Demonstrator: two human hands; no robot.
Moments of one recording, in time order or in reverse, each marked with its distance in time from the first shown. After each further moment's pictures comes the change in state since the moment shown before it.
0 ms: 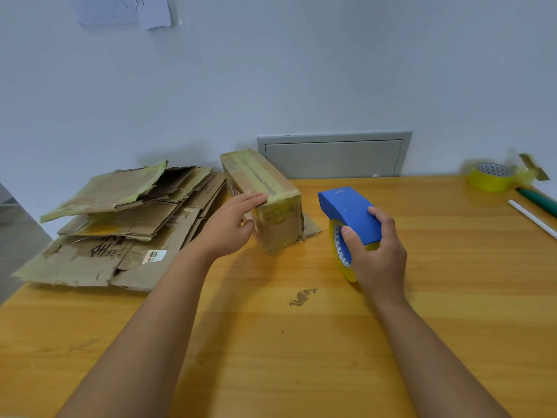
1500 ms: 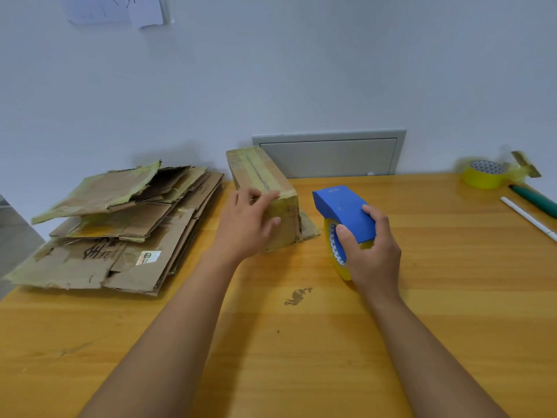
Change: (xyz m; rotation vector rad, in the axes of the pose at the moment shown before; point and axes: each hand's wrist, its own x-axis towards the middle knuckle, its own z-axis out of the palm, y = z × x) left_hand 0.007 0.031 0.028 0.279 0.117 -0.036; right_hand 0.000 -0.002 -0.001 -0.017 -0.004 -0.011
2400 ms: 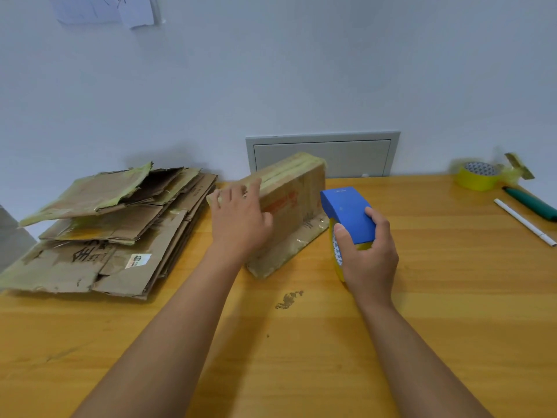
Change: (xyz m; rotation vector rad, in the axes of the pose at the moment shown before) left_hand 0.012 0.028 0.001 0.268 0.081 -0.164; right_hand 0.001 -0.005 -0.003 0.006 0.105 0.086
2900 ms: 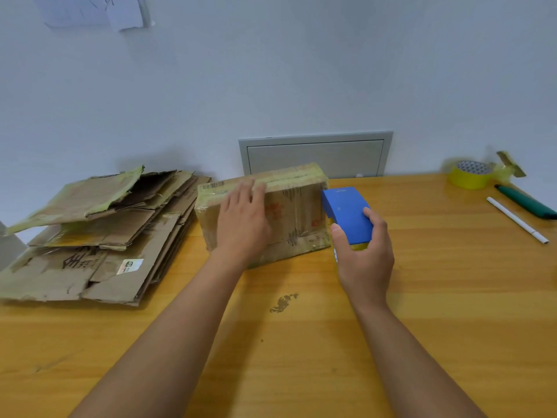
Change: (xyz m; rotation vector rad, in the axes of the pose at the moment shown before) left_hand 0.004 0.010 0.015 -0.061 0.069 0.130; right_hand 0.001 -0.001 -0.001 -0.001 0.039 0.025
